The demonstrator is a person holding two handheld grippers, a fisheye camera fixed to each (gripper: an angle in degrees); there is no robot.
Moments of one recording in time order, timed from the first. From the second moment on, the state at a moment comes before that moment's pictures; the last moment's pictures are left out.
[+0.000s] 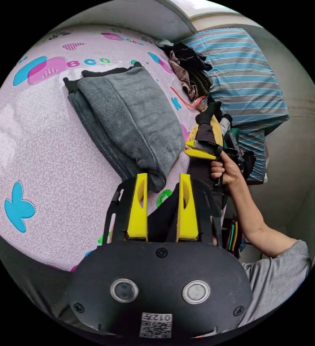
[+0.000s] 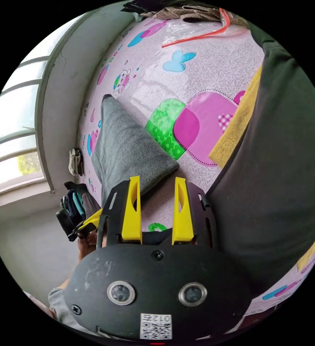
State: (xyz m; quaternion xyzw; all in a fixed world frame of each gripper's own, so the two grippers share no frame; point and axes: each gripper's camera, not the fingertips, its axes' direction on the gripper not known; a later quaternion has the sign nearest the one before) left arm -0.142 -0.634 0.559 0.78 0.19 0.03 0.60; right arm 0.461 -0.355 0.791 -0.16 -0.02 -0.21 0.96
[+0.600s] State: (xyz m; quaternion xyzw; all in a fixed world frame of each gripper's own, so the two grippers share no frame) left arm -0.171 -0.680 0.579 0.78 0.19 0.02 0.60; right arm 0.471 -0.403 0.845 -0.16 0.02 -0.23 0.96
